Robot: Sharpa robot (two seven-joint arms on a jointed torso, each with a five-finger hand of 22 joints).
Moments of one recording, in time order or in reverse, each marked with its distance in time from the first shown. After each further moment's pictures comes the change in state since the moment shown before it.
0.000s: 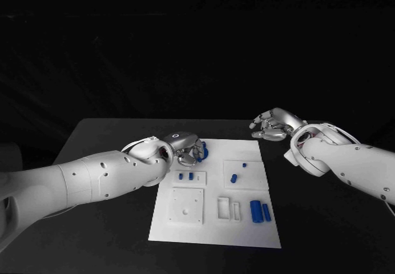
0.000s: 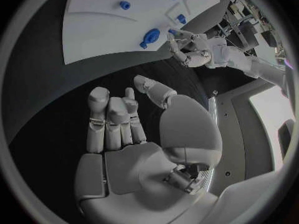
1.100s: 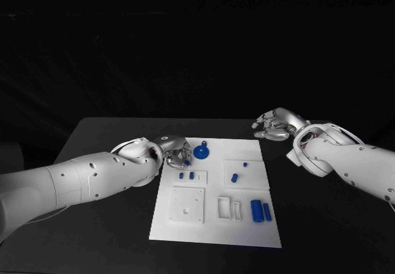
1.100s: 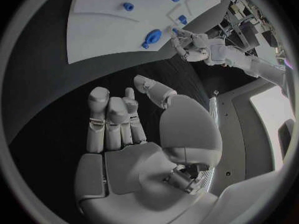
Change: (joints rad) left arm -0.014 -0.053 -0.002 -0.012 0.019 0.064 -0.015; left_hand 0.001 -0.002 0.003 -0.002 0.000 0.005 0.005 -0.001 0.000 0.003 -0.004 0.000 0.001 0.002 0.002 0.000 -0.002 0.001 0.002 0.002 0.000 0.000; right arm 0.000 -0.006 0.000 0.002 0.000 0.000 0.000; right_hand 0.000 0.000 0.000 0.000 0.000 0.002 -0.002 0.000 0.000 0.000 0.000 -0.001 -0.001 0.000 0.000 0.000 0.000 0.000 -0.001 0.002 0.000 0.000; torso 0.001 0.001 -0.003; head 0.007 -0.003
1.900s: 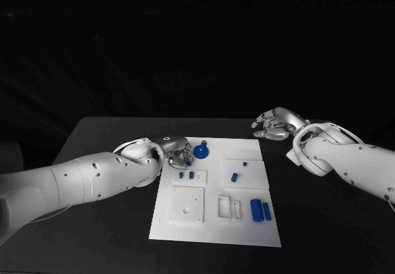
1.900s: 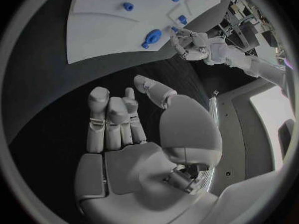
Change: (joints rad) left arm -0.001 0.017 -0.008 -0.008 -0.012 0.008 -0.006; left_hand -0.004 0.004 0.004 -0.002 0.000 0.002 -0.003 -0.003 0.000 0.003 0.003 0.000 0.001 0.000 0.000 0.000 -0.004 0.001 0.002 0.002 0.000 0.001; right arm 0.000 0.000 0.000 0.000 0.000 0.001 0.000; right_hand 0.000 0.000 -0.003 -0.003 0.003 -0.002 0.002 0.000 0.000 0.000 0.000 -0.002 0.000 0.000 0.000 0.000 0.001 0.000 0.002 0.001 0.000 0.000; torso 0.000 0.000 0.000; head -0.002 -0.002
